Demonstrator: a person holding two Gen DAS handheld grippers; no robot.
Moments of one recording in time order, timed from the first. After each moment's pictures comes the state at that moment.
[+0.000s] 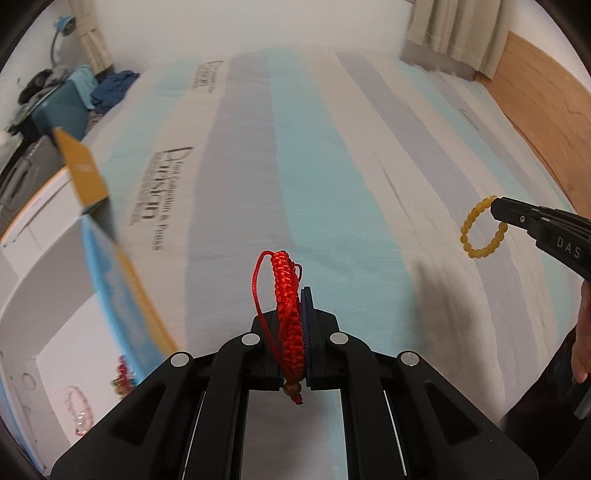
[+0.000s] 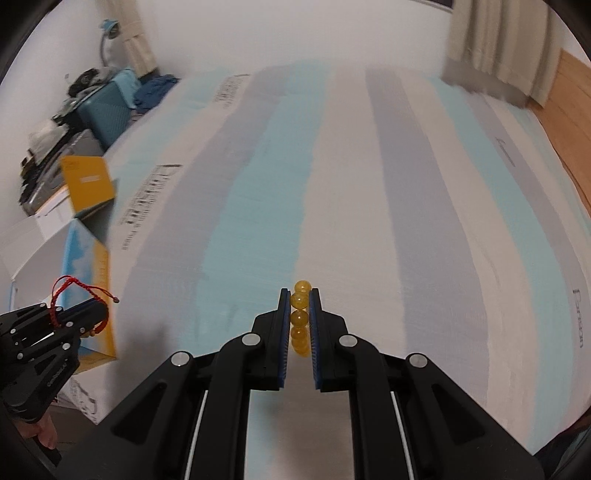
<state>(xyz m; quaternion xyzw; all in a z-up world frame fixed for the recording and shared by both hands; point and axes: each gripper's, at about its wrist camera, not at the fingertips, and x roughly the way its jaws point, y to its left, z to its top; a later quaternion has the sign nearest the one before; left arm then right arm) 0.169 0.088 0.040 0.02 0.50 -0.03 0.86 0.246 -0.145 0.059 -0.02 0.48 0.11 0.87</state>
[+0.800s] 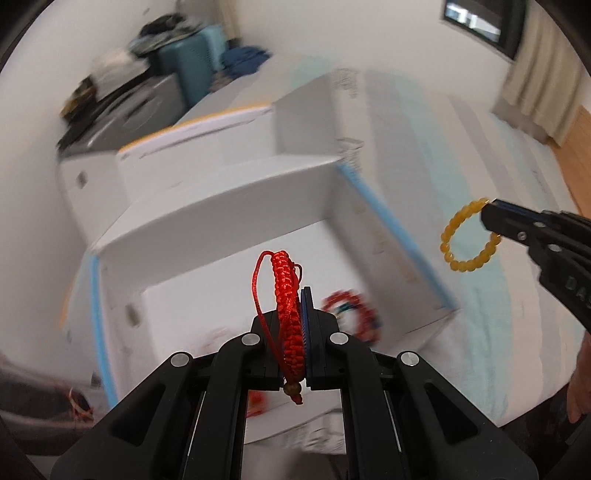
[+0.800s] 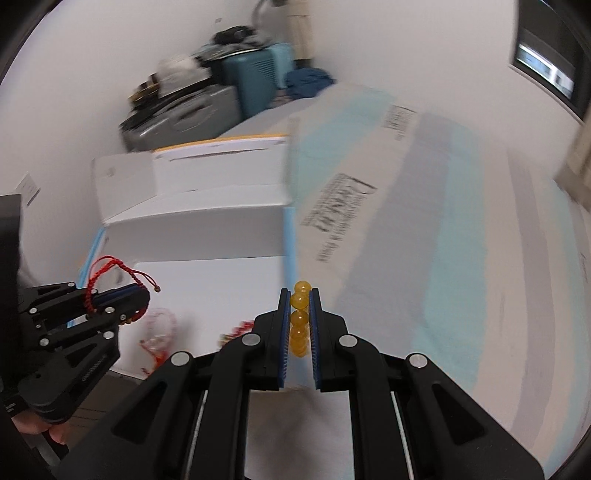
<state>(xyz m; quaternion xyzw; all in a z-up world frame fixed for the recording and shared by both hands) 0.055 0.331 0.079 -0.05 0.49 0.11 0.86 0.154 0.164 0.109 -0.13 0.43 0.29 0.85</state>
